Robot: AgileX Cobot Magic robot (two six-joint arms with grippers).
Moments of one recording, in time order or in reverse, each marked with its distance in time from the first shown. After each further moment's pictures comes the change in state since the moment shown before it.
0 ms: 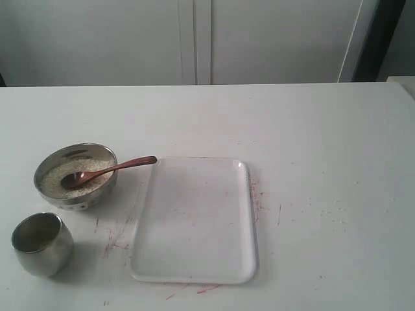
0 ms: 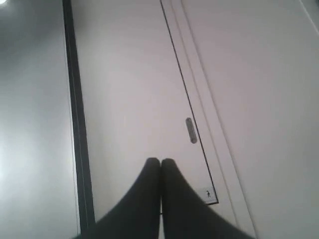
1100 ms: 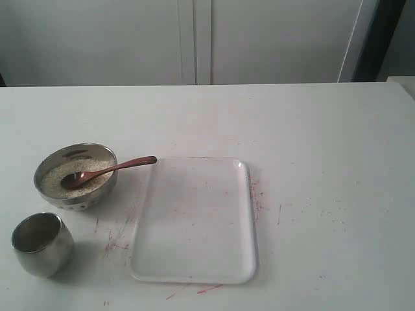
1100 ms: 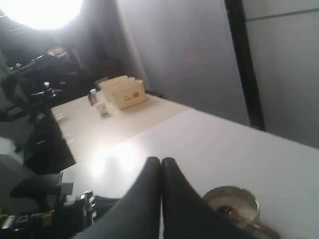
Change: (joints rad) left arm 0.000 0.000 0.000 0.000 0.000 0.000; right arm 0.000 0.830 -0.712 -1.073 -0.640 1.043
